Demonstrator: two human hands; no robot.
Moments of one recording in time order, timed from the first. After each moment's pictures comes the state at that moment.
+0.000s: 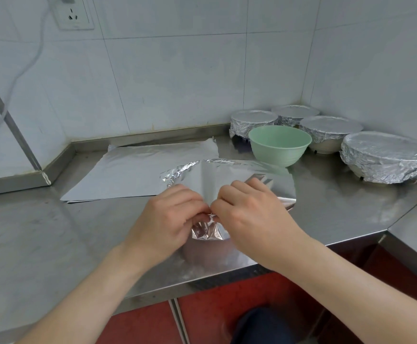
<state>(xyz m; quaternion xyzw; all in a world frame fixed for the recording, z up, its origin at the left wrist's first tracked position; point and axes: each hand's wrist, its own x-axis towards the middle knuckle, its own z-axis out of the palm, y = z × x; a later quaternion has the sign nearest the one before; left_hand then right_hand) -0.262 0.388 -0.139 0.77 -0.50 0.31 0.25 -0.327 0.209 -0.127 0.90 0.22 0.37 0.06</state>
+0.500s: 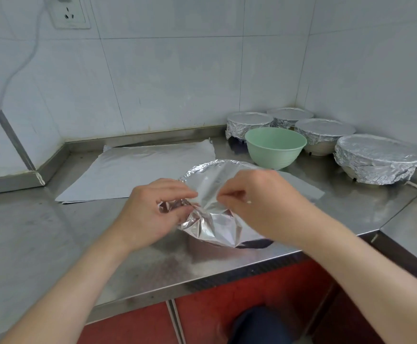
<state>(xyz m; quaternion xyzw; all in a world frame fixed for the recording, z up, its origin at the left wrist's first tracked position) -0.244 0.405 -0.136 0.79 -0.40 0.18 0.43 -0.335 0.203 -0.082 0.96 0.12 0.16 -0.18</state>
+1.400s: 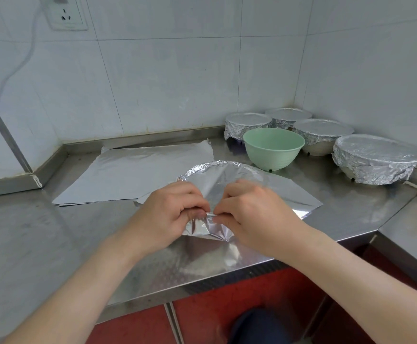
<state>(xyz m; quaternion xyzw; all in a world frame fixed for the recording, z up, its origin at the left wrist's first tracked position) -0.246 0.385 -0.134 0.79 -0.50 0.18 0.30 -0.322 0.199 -0.120 0.94 0.20 0.27 -0.06</state>
